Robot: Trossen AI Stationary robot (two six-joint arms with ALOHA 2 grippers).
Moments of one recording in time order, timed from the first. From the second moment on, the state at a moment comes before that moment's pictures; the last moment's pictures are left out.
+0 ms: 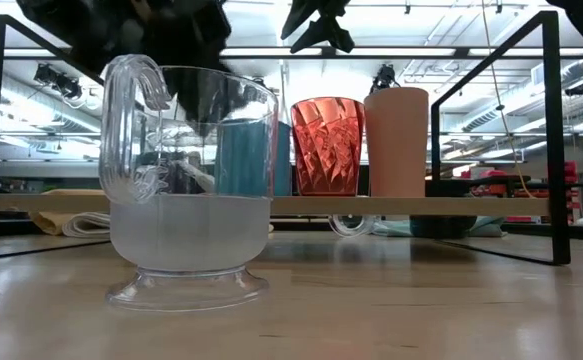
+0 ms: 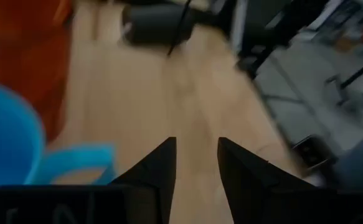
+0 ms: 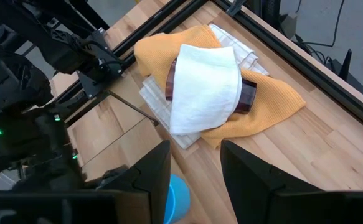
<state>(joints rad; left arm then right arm) -0.13 1.41 0.62 0.39 0.23 -0.27 -0.30 1.88 2.18 -1.08 -0.11 0.44</state>
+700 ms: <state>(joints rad) 0.16 1.05 0.68 0.36 -0.08 -0.27 -0.30 1.88 2.18 -1.11 -0.11 0.40</state>
